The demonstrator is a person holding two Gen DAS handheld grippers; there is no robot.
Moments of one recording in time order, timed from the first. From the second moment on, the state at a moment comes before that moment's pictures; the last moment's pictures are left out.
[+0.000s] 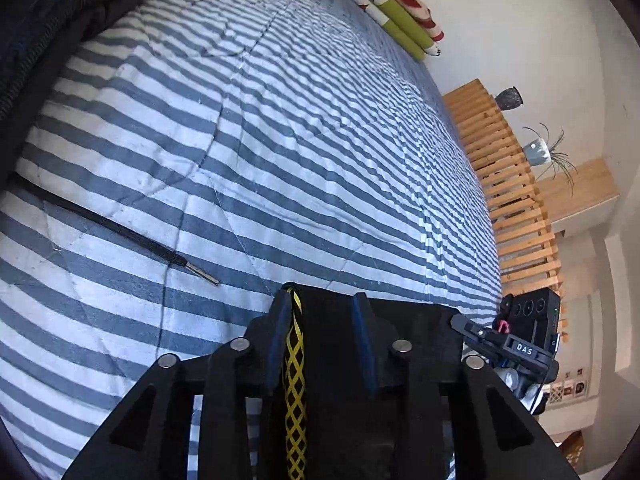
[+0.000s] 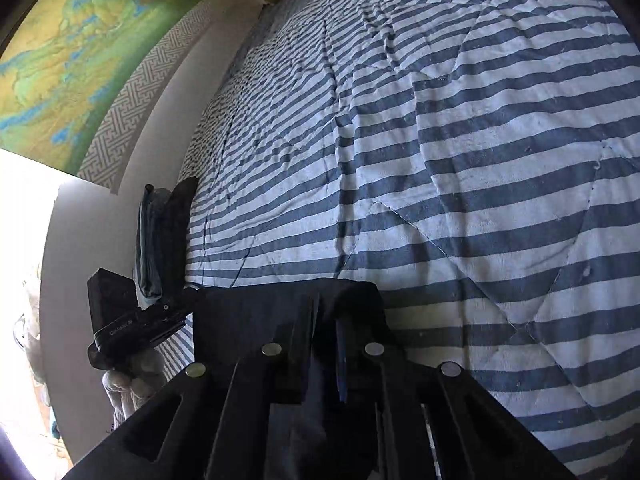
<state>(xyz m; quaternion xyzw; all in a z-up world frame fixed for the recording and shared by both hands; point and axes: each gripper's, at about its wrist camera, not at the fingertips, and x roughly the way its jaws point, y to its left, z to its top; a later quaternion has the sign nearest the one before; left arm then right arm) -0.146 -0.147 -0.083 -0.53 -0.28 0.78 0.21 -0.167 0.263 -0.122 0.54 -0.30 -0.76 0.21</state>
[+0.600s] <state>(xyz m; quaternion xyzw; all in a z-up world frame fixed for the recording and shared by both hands) 0.044 -0.110 -0.084 -0.59 -0.23 0.73 0.26 0.010 0.237 -0.106 0.58 -0.28 -0.73 0.24</state>
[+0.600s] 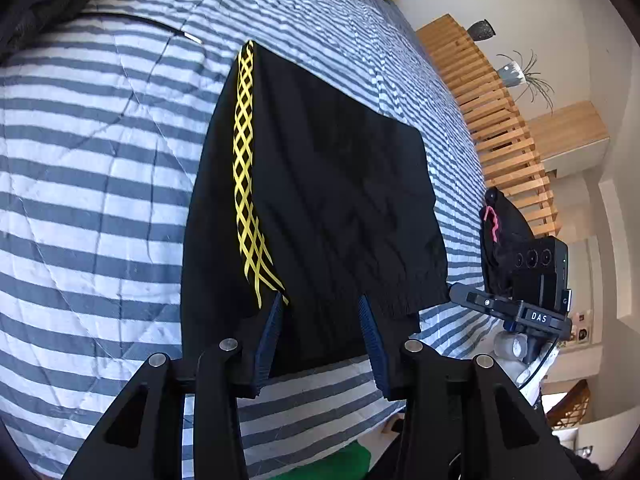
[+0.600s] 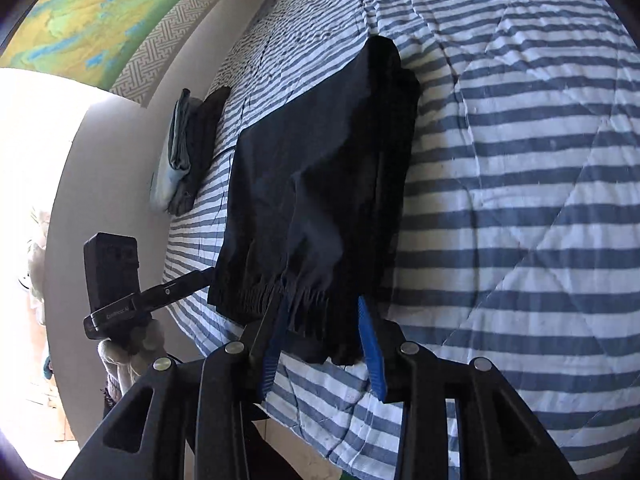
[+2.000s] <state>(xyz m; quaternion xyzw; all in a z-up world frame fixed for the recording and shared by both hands) 0.007 -0.084 -0.093 -0.57 -0.16 0.76 0.27 -0.046 0.208 -0.121 0.55 -0.18 -0.80 0.18</state>
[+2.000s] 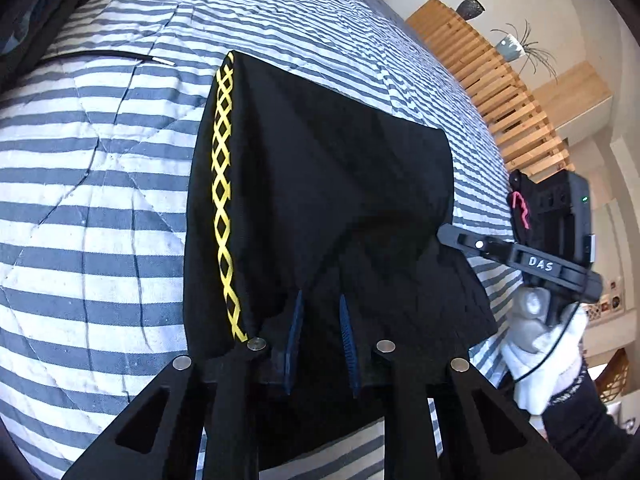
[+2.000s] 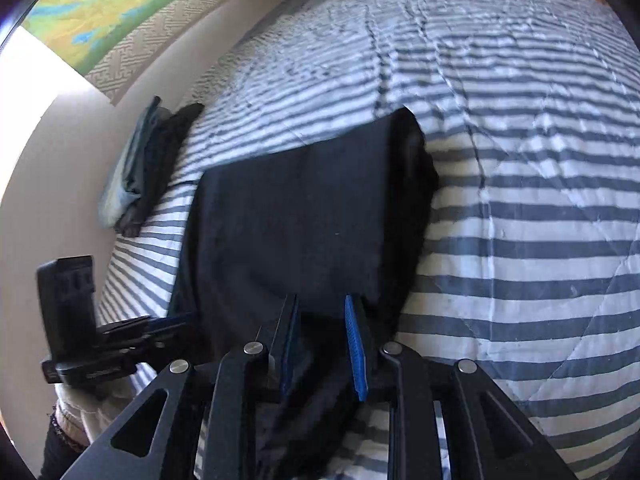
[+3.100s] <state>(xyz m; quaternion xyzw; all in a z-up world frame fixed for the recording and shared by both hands) -0.117 -0.098 -0.110 -0.55 -0.22 0.78 0.21 -0.134 0.259 -0.142 0.52 -0.30 -0.77 0.21</state>
